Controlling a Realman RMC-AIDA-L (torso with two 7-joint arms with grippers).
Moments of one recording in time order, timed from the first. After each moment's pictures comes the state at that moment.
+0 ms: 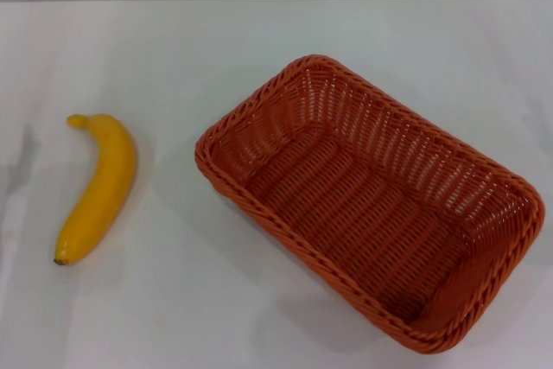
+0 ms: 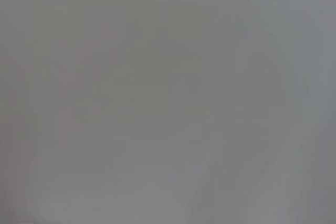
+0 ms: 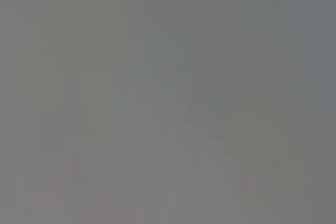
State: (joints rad) left arm -0.32 -2.08 2.83 0.09 -1.55 1.33 -0.34; right arm 0.33 2.01 -0.53 -0.12 2.32 1.35 -2.72
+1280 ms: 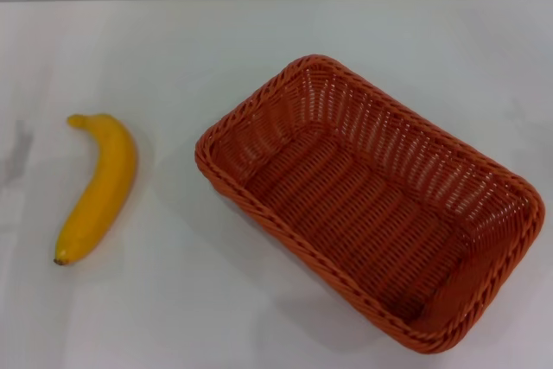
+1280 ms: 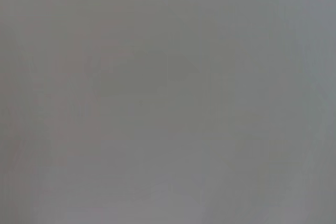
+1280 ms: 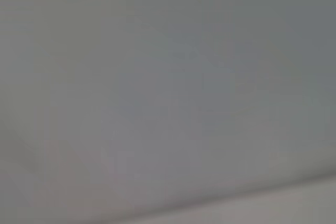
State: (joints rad) left arm -0.34 -2.08 2.83 0.07 -1.59 1.33 -0.34; right arm 0.20 2.00 -0.59 -1.14 1.35 1.22 -1.11
